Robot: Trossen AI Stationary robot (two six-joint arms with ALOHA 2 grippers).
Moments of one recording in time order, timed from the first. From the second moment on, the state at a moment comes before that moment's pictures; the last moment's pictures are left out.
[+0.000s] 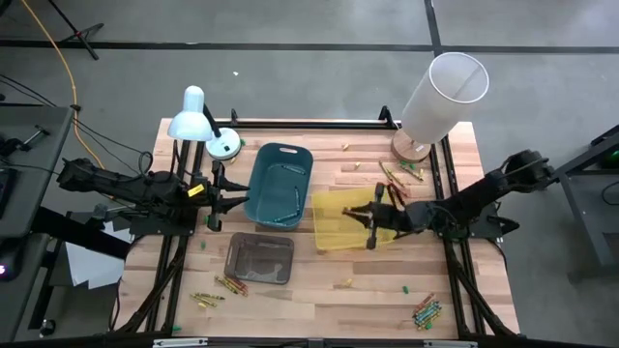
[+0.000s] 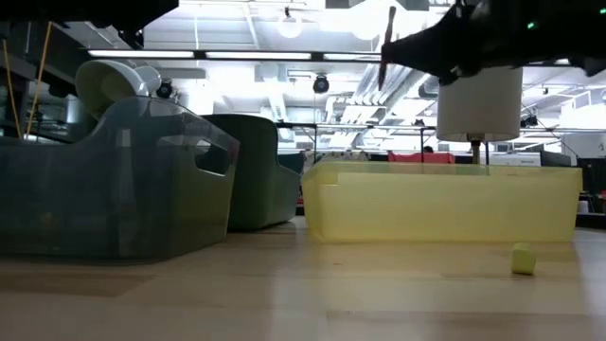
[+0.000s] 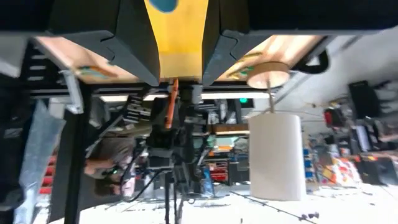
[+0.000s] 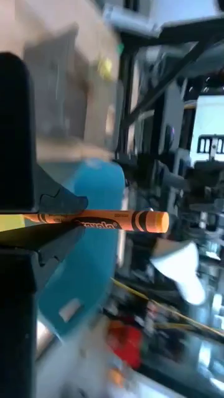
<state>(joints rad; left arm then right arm) -0.22 0.47 0.31 0.25 -0.29 0.08 0.32 1.33 0.37 0.98 0.50 -0.19</state>
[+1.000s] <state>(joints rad) -0.22 0.50 0.31 0.28 -0.30 0.11 0.27 1.34 0.76 0.43 0.50 -0.22</state>
